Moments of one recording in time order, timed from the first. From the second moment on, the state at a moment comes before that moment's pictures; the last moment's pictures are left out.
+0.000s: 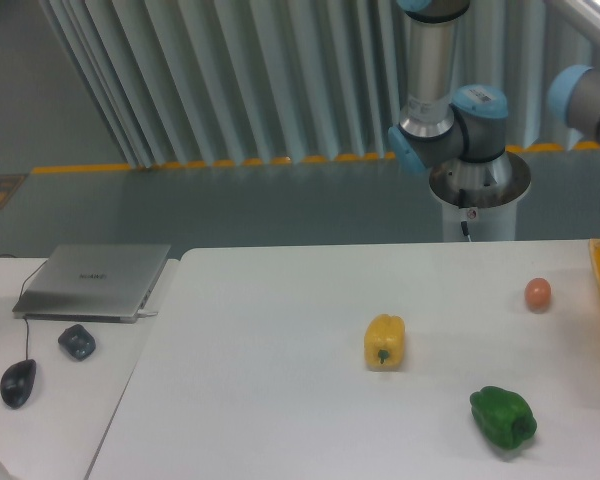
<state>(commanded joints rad) 2.74 -1.80 -1.57 -1.32 1.61 2.17</state>
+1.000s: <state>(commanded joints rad) 2.95 -1.87 -1.56 -1.21 1.55 2.61</state>
